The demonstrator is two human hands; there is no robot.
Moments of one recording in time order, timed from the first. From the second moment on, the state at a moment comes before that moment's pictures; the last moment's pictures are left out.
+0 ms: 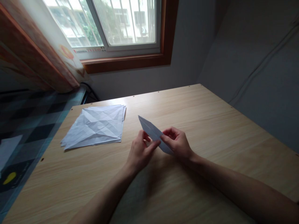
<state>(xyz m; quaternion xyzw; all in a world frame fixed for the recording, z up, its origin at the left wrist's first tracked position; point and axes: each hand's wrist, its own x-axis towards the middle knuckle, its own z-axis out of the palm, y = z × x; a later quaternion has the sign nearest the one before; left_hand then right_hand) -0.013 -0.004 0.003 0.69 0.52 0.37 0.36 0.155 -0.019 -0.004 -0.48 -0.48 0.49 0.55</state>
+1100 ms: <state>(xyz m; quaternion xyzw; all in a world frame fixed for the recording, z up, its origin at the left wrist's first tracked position) -0.011 -0.001 -0.008 0.48 0.40 0.47 0.63 0.151 -0.019 -0.002 -0.42 -0.45 0.55 0.56</state>
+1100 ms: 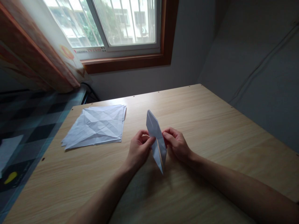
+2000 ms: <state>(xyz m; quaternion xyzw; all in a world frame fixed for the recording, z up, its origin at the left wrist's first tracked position) -0.011 -0.009 0.004 0.54 0.43 0.45 0.56 0.148 -0.023 -0.009 -0.42 -0.50 0.52 0.54</state>
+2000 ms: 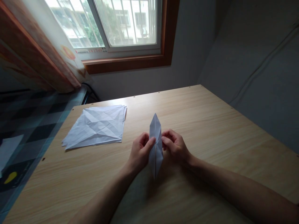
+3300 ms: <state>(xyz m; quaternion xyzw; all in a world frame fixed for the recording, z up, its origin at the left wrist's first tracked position) -0.013 -0.006 -0.002 0.55 0.37 0.47 0.59 0.144 -0.038 -0.009 -0.41 -0.72 0.15 0.54</state>
